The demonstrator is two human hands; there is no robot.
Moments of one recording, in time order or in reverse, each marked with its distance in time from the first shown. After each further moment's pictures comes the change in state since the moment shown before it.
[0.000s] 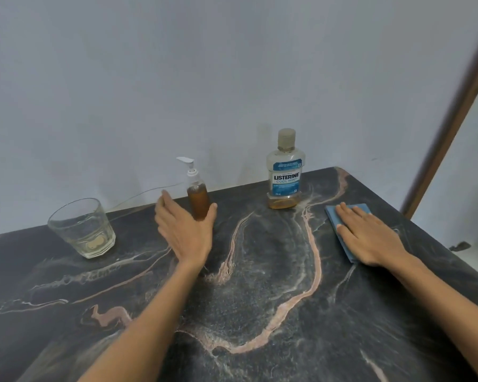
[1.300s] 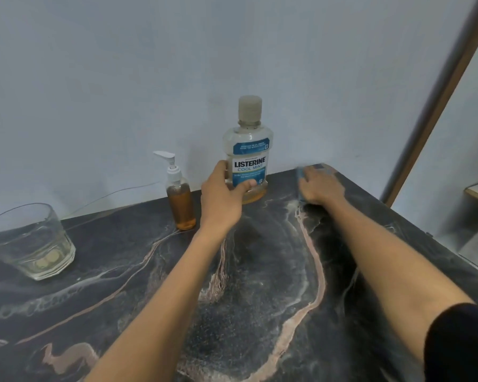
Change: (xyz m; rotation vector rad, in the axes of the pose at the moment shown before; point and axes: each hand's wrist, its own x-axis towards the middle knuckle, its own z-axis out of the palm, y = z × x) left_hand 0.015 0.075 0.026 -0.526 -0.516 0.228; right_hand 0.142 -0.022 0.005 0.052 0.135 0.231
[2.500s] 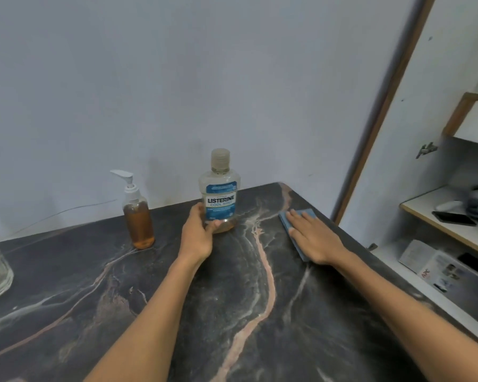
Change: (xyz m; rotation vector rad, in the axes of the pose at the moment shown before) left_hand -0.010 -0.040 0.040 -0.016 -0.136 -0.242; right_hand -0.107 0.067 -0.023 -0.020 -0.127 -0.192
